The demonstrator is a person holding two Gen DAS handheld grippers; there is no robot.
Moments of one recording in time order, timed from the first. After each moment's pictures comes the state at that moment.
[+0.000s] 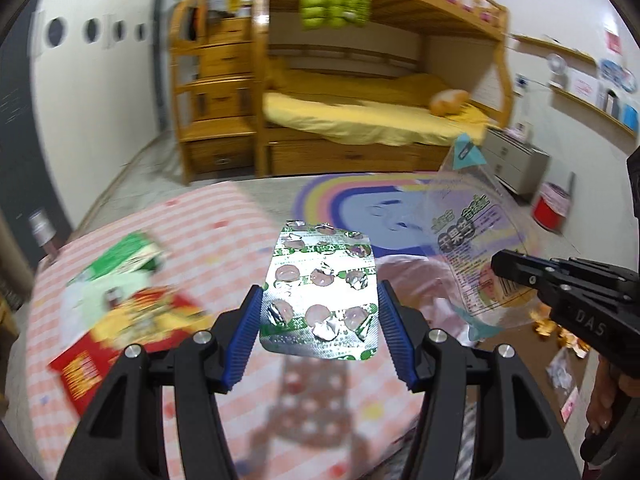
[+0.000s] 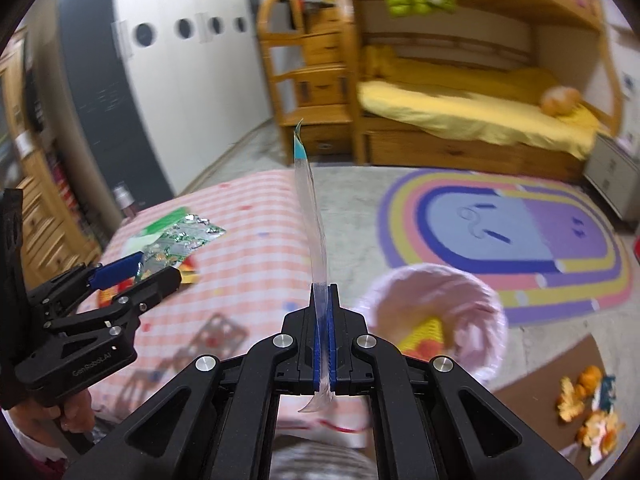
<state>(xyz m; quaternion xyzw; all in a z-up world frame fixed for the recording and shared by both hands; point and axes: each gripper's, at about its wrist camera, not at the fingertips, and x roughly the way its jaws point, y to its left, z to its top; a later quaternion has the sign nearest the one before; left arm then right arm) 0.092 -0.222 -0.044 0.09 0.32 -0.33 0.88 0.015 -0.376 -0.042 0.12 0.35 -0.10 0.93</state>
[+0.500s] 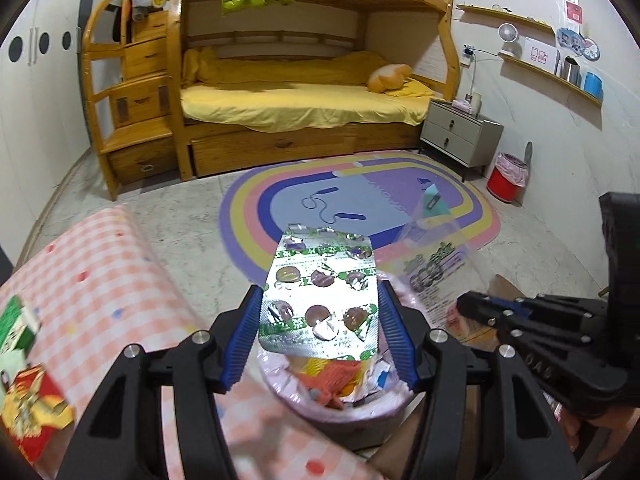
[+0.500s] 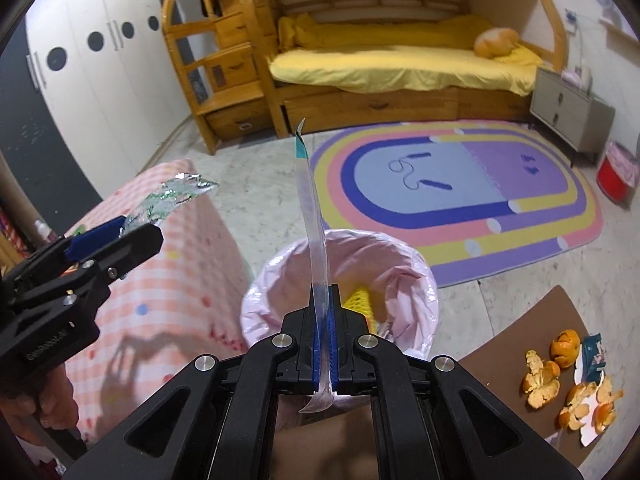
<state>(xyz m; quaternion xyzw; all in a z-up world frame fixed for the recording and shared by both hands) 0.121 -0.360 -0.084 0.11 0.34 -0.42 0.83 0.029 -0.482 -0.104 0.18 0.39 -0.18 0.89</state>
